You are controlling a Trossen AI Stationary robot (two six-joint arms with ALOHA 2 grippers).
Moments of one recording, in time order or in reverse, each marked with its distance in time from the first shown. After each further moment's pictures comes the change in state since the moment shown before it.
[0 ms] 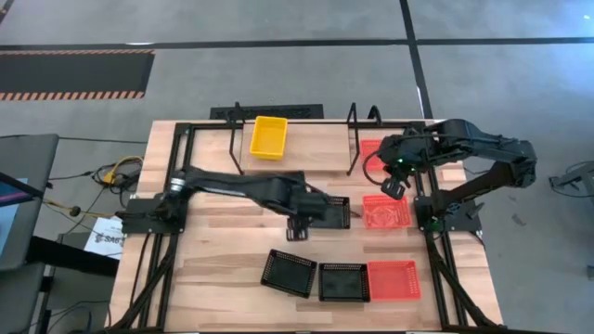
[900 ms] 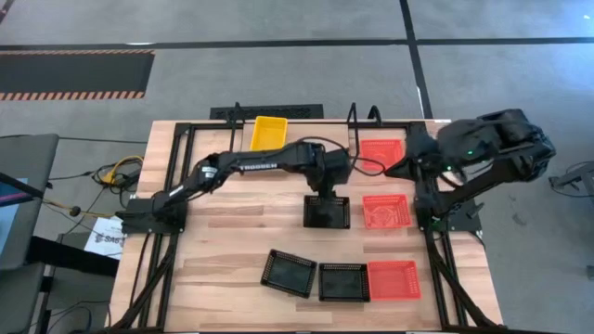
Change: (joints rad) left arm 0.268 0.210 0.132 0.244 0.405 0.099; right arm 0.232 -0.051 0.294 0.215 -0.057 -0.071
